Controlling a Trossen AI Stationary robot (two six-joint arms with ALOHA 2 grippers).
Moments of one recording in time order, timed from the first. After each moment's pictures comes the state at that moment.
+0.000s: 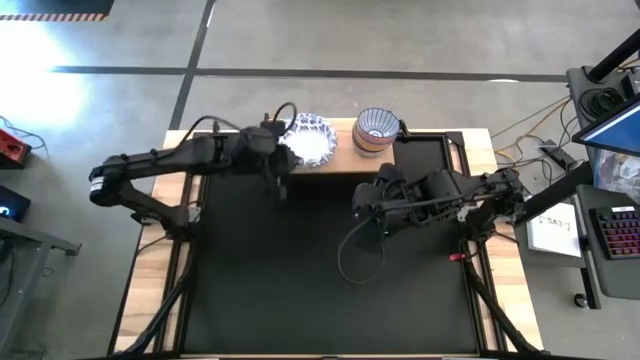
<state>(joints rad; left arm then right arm) 0.13 1.34 1.44 -0.69 -0.26 0.47 0.29 1.81 2.25 -1.55 0.47 0.47</state>
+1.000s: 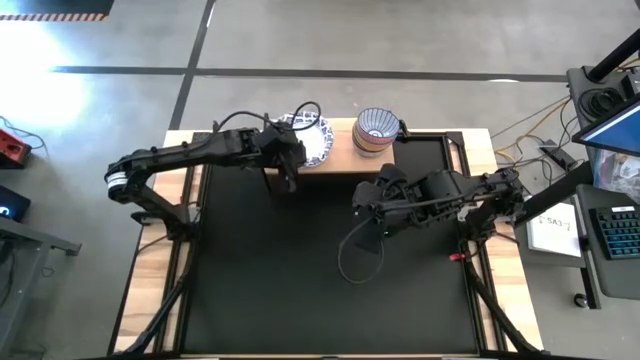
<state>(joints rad) 0.30 1.49 1.37 -0.73 -0.19 0.37 0.29 1.81 2.25 -1.54 0.47 0.52</state>
